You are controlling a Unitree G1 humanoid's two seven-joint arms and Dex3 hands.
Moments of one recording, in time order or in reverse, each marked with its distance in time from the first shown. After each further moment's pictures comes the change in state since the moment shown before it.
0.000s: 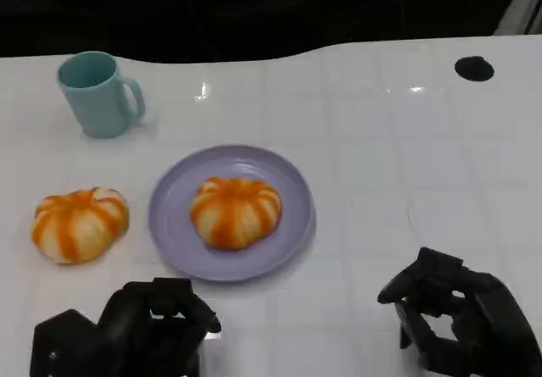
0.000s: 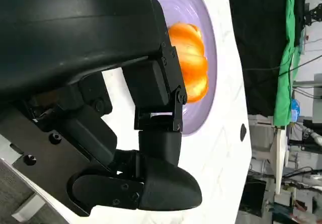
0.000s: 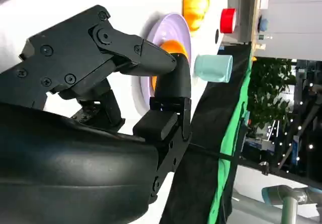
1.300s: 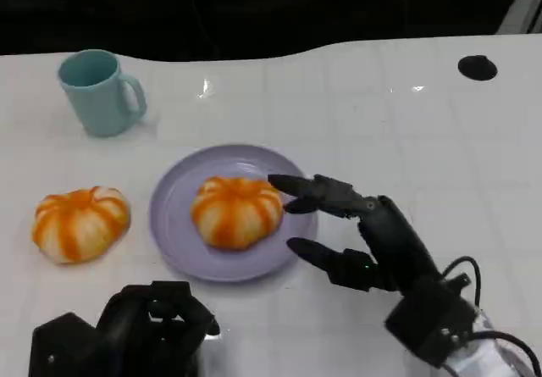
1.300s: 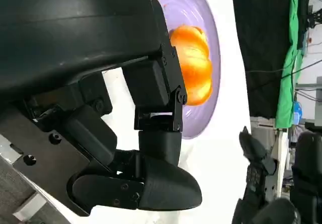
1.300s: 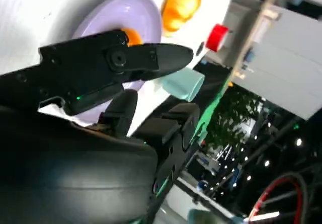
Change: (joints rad) left arm 0.004 0.002 -0.001 0.010 -0.006 -0.011 0.000; right arm -0.435 0.050 0.234 0.383 -0.257 -0.212 -0.313
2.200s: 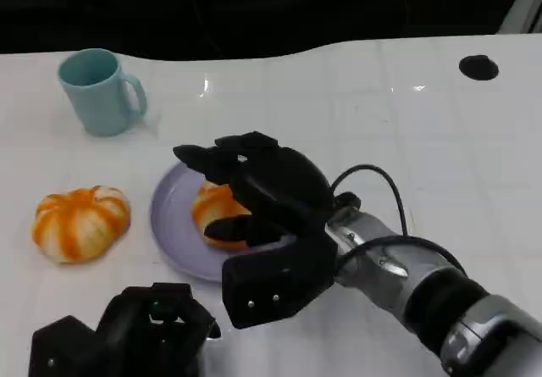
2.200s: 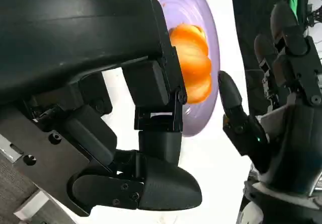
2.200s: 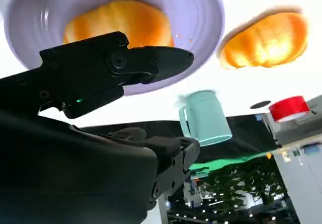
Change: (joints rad) left arm 0.016 0.001 -0.007 -0.024 0.001 0.006 0.000; right arm -0.499 0.116 0.311 0.377 -0.602 0.355 -0.309
